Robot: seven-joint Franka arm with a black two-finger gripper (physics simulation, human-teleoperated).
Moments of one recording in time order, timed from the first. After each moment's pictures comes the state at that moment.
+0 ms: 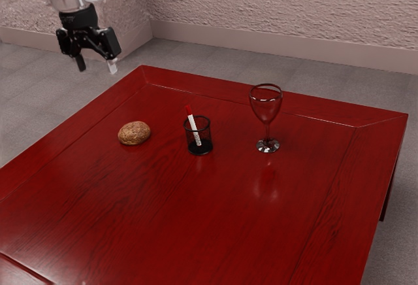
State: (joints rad) arm 0.12 0.00 -0.01 -1.53 -0.06 1.53 0.03
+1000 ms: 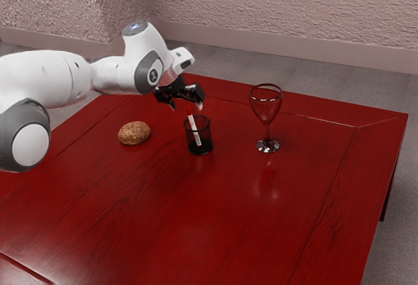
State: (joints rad) arm 0.03 0.63 0.00 -1.40 -0.15 2.41 -0.07
